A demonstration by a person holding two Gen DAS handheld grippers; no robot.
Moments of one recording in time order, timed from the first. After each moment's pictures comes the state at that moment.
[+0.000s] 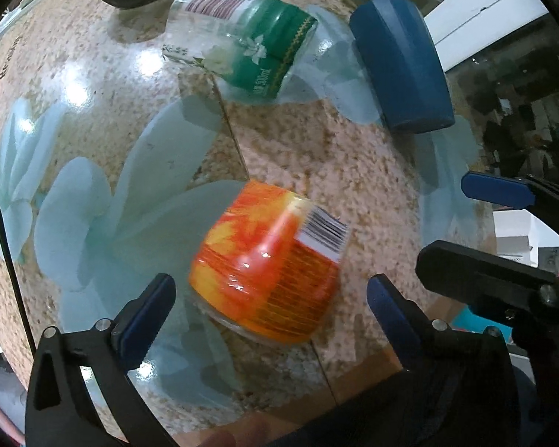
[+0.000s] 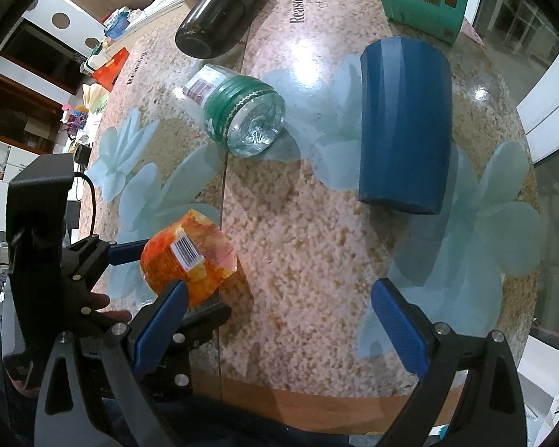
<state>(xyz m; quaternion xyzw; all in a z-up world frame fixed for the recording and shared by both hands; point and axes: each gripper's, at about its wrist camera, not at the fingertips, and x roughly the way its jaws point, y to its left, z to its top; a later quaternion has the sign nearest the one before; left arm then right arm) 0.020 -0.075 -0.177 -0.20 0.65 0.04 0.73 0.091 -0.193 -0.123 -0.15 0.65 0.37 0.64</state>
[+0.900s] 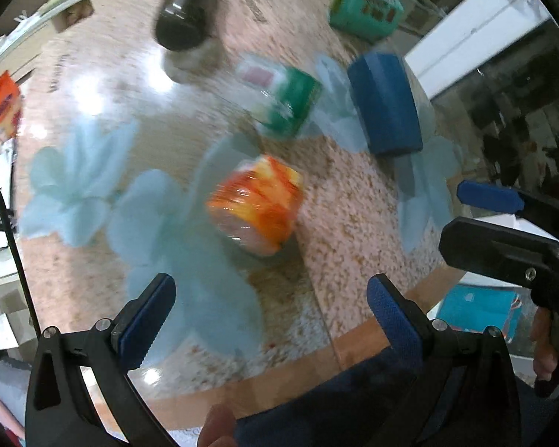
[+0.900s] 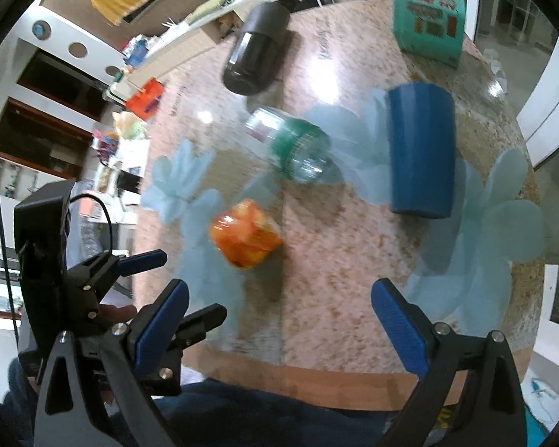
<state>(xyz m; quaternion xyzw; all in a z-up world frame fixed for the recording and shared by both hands) -0.018 -0.046 -0.098 -0.20 0.62 0.07 0.75 0.079 -0.191 -0.062 -0.07 0.65 0.40 0.64</state>
